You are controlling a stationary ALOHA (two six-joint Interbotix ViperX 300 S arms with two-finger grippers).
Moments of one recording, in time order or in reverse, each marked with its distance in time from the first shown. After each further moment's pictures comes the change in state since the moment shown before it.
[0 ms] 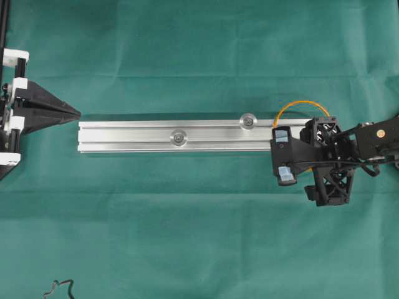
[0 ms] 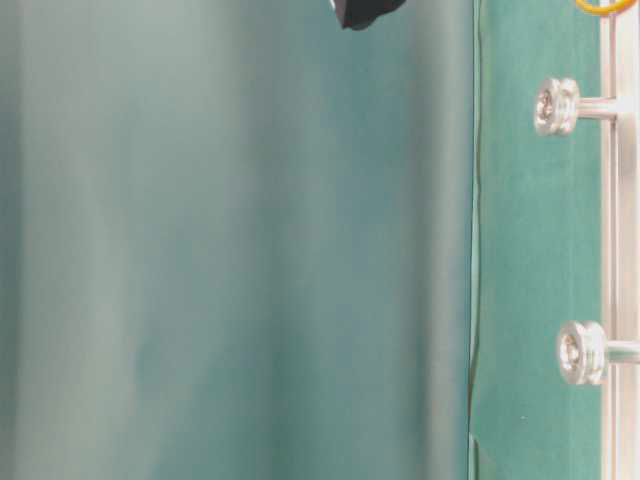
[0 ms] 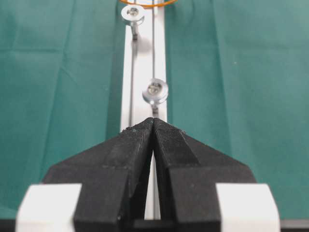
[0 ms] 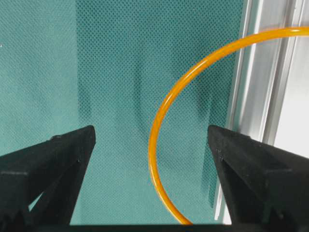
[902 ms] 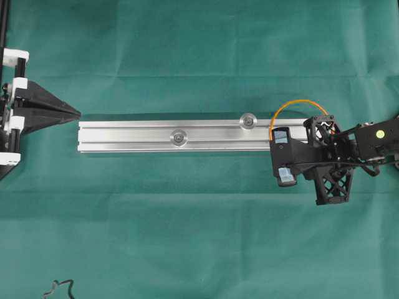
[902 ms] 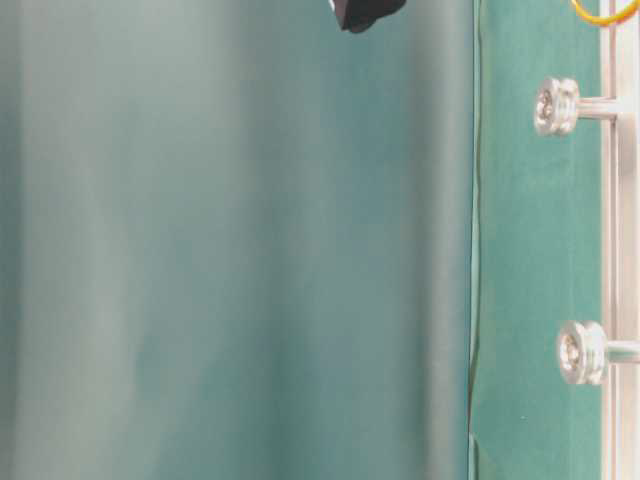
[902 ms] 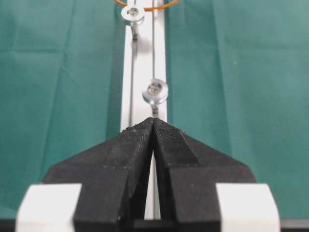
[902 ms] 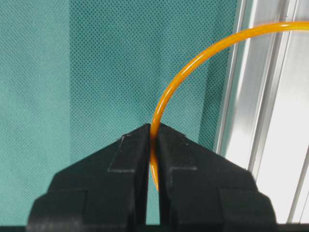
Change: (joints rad) left arm 0.000 -0.002 0.000 0.000 0.000 0.000; right arm 0.000 0.003 0.000 -0.037 -0.009 0.000
